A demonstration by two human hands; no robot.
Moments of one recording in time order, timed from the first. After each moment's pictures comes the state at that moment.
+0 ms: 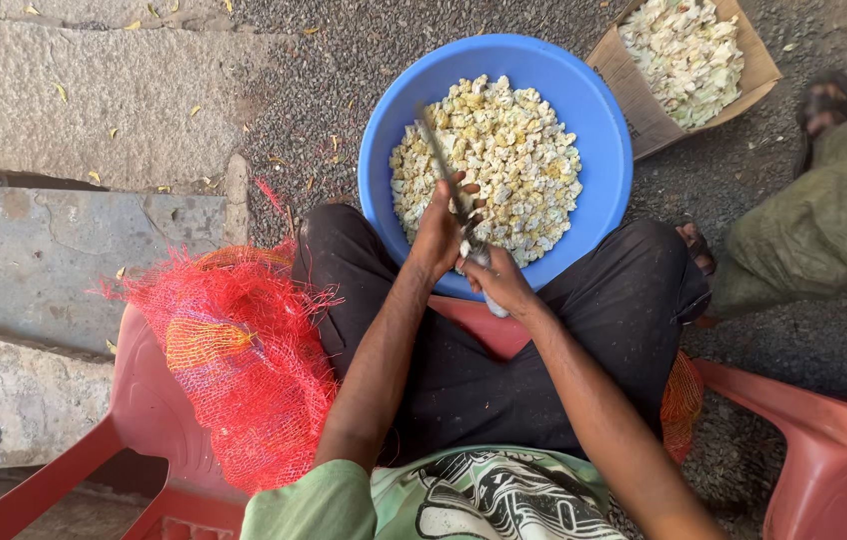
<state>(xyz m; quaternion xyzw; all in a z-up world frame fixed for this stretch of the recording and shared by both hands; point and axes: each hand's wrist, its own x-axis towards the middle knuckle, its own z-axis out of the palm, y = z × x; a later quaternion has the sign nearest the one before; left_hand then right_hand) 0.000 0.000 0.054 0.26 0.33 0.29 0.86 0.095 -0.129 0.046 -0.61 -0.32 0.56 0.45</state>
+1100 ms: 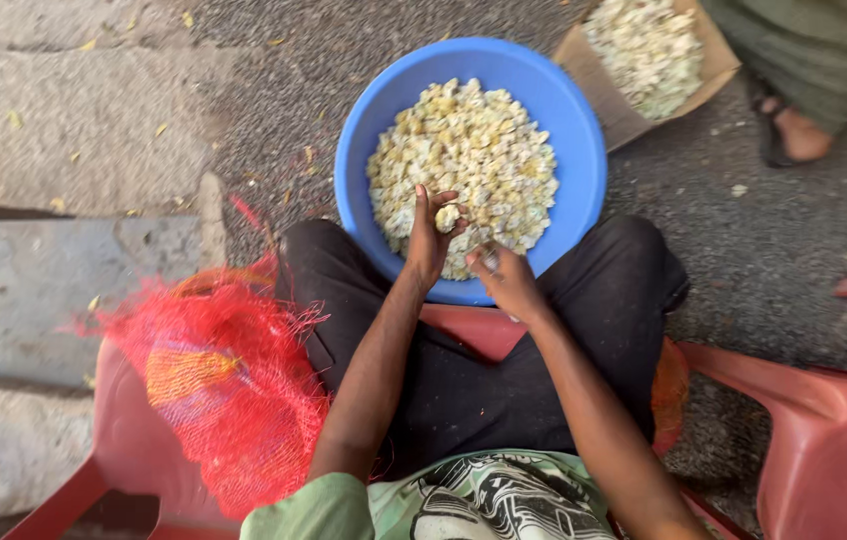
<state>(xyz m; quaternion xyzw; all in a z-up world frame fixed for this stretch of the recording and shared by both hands) 0.012 -0.005 0.026 0.25 0.36 0.30 0.85 0.115 -0.142 0.078 -0.74 -0.36 0.41 0.39</state>
